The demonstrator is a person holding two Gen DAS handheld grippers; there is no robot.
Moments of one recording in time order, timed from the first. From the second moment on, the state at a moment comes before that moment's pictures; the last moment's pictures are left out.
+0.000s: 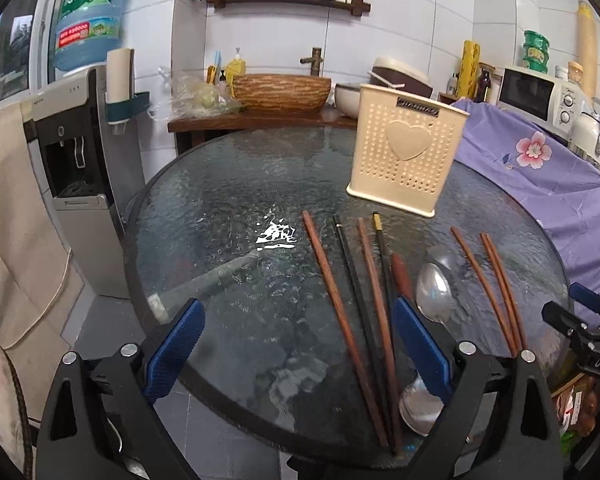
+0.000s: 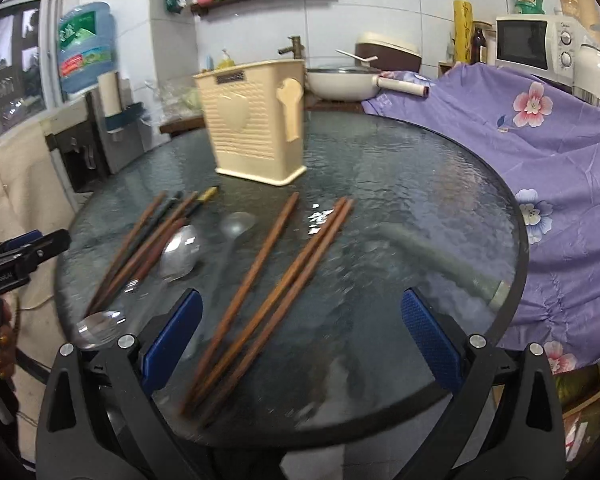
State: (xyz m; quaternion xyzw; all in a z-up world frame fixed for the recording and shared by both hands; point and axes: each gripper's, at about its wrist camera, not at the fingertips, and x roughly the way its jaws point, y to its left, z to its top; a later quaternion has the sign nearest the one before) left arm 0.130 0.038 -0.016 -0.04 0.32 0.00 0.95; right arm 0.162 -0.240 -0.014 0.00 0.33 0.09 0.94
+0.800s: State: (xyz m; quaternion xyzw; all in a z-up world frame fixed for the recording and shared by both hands) left arm 0.195 0.047 -0.021 -0.04 0.35 -0.03 0.93; right arm 0.260 -0.239 -0.036 -0.02 0.46 0.02 0.89
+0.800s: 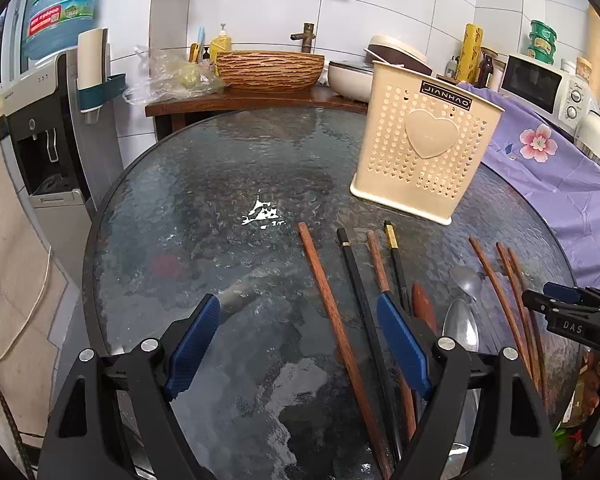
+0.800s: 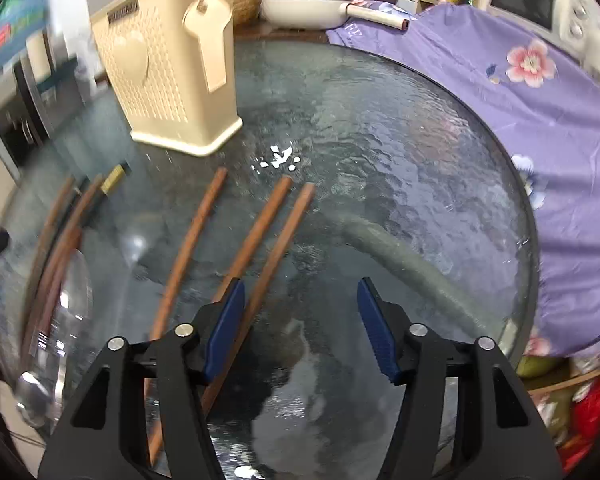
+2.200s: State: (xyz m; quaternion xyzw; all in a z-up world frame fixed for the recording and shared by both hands) left arm 0.301 0.019 -0.043 0.02 0.46 -0.02 0.89; right arm 0.323 -0.234 -0.035 0.03 0.46 0.01 0.89
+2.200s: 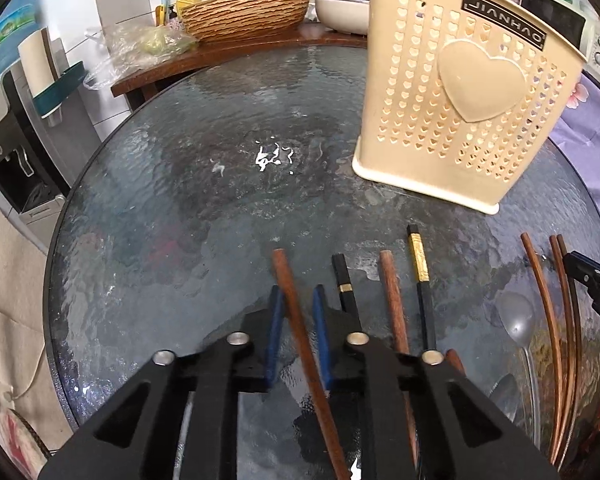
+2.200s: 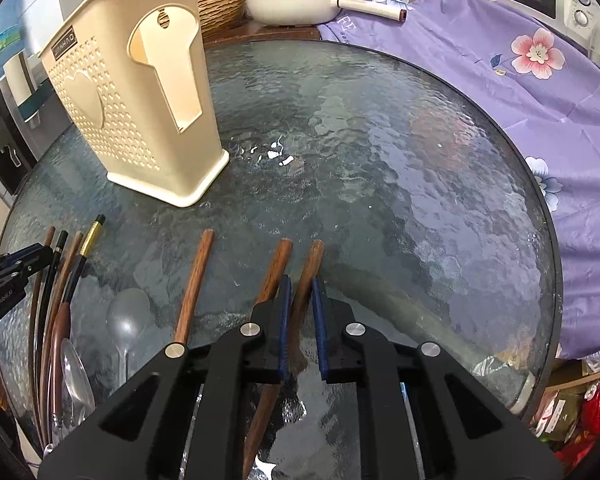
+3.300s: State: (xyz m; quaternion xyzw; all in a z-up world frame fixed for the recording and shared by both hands) left arm 0.262 0.038 0.056 -0.05 0.34 -0.07 0.94; right arm 0.277 -0.263 0.059 0.11 0.33 0.15 0.92
